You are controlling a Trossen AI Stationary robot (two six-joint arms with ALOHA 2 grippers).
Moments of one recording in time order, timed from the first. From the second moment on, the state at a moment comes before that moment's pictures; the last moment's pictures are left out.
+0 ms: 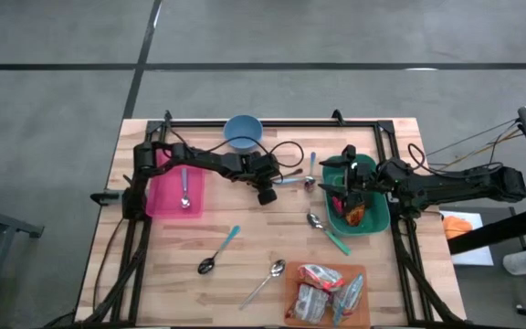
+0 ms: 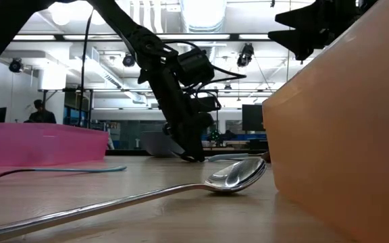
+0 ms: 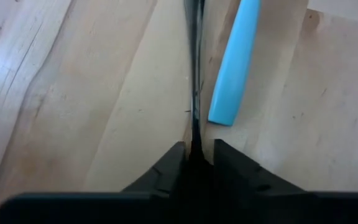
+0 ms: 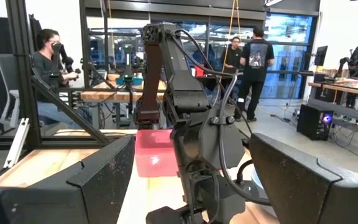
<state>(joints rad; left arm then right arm) 0.24 2.08 1.26 -0.30 -0.13 -0.06 -0.12 0.82 0.25 0.71 -0.02 0.00</state>
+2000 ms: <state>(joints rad) 0.17 1.94 1.22 -0.48 -0.12 -0.23 -0.12 0.82 0.25 0.71 -0.02 0.00</state>
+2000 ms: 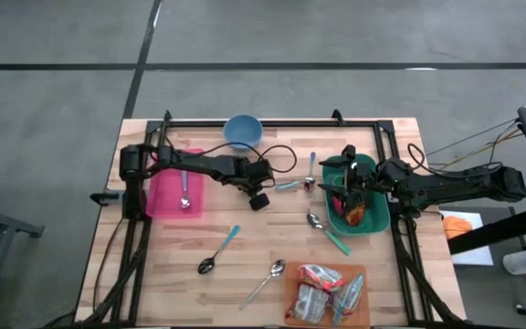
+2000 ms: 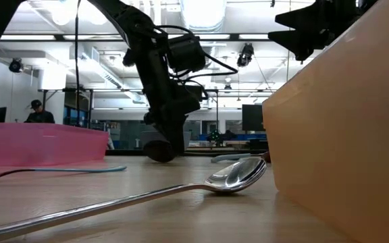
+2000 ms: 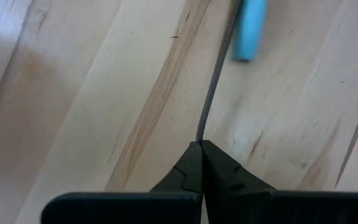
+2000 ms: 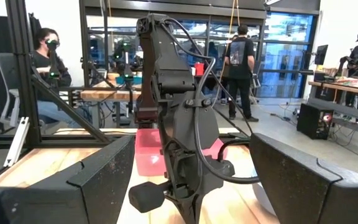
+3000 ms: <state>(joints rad) 0.18 1.93 1.11 -0.34 -0.12 -0.24 -0.12 0.82 0.25 0.71 -0.02 0.00</state>
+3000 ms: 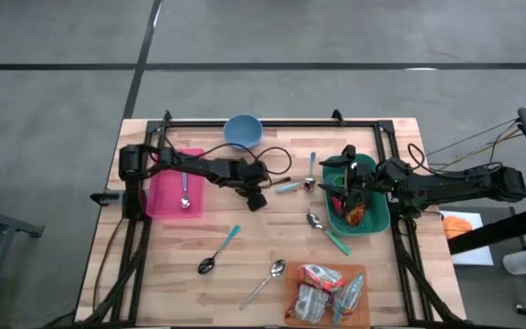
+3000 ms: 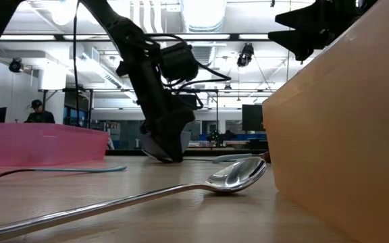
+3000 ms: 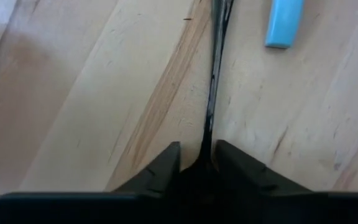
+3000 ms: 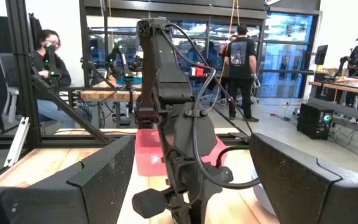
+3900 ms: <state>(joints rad) 0.17 1.93 1.10 -0.32 -0.12 -0.23 -0.12 0.82 0.25 0.71 -0.02 0.00</state>
